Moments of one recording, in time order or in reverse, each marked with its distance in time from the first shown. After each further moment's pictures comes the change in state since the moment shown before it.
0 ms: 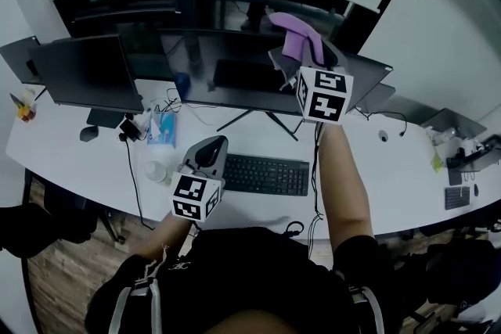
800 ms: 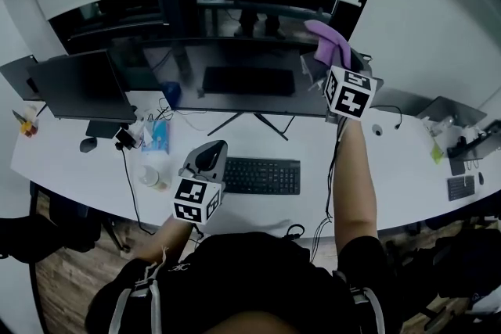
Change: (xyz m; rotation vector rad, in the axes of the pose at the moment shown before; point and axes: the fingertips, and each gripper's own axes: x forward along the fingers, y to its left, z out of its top) left arm 0.013 -0.056 0.006 0.048 0.022 -0.025; right arm -0.042 -0.151 -0.041 0.086 0.056 -0.199
